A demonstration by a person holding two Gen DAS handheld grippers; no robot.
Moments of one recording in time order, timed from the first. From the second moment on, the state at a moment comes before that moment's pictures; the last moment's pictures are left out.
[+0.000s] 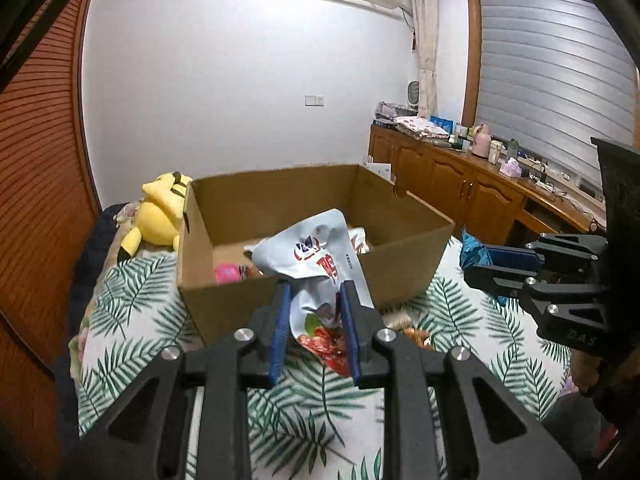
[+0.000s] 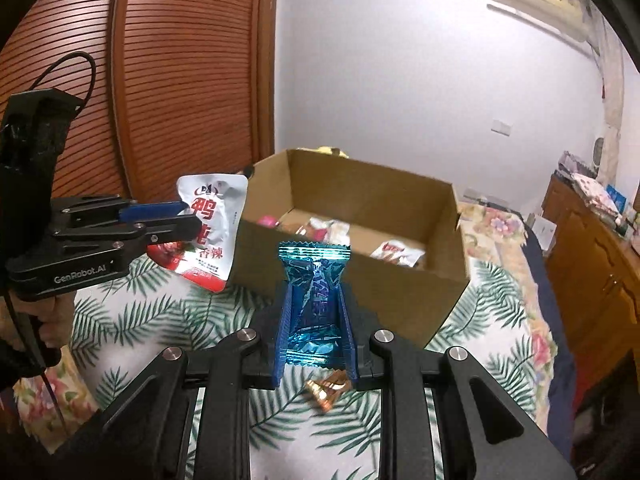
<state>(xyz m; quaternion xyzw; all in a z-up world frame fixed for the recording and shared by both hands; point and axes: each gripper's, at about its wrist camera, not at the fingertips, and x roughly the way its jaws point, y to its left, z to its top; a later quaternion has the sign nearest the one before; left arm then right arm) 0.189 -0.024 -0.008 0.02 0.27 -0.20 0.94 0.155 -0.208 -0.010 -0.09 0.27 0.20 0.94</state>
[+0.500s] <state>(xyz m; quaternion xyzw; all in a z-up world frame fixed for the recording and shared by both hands) 0.263 -0.037 0.003 0.02 0.26 -0.20 0.94 0.222 -0.230 0.003 -0.06 0.27 0.18 0.94</state>
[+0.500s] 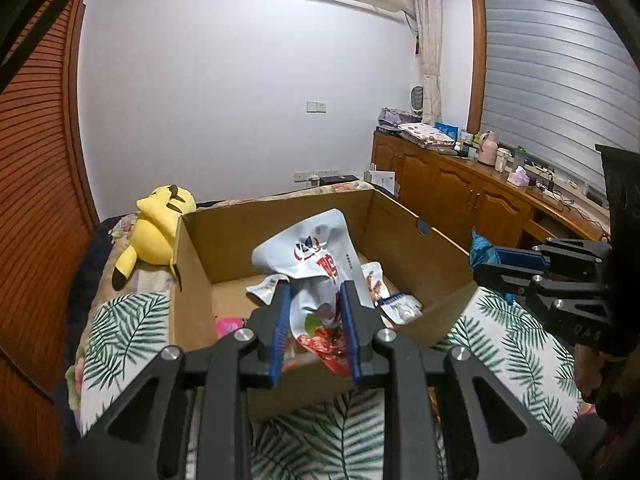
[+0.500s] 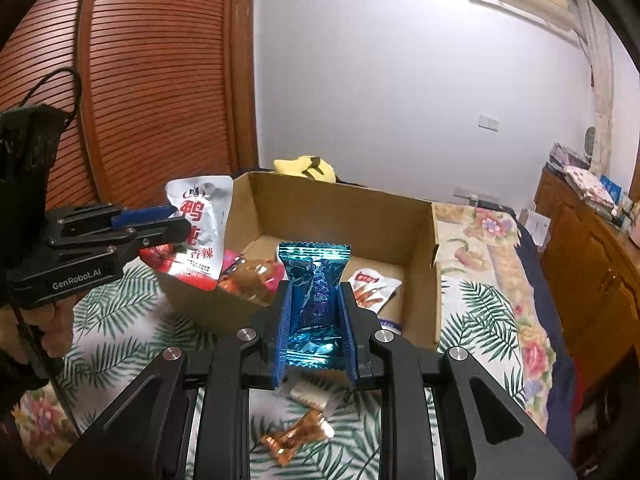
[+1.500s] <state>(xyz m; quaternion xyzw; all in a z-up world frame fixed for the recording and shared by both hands) 0.343 -0.057 -0.044 0.02 0.30 -0.20 0.93 0.303 -0.212 -0.036 -0.05 0.31 0.21 0.93</state>
